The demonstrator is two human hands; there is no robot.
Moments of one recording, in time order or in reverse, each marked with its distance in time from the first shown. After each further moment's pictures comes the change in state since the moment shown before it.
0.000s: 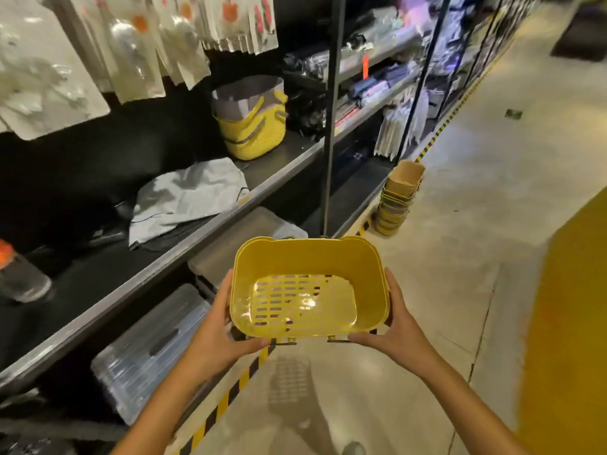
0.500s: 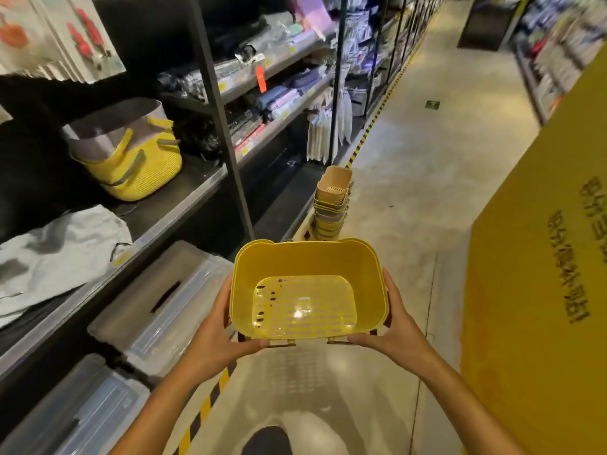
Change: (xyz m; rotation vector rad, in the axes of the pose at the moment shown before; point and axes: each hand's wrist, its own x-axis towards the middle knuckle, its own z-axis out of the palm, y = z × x) left_hand 0.214 0.072 0.181 0.049 -0.198 0.110; right_hand 0.067 0.064 -0.224 0.016 0.194 0.089
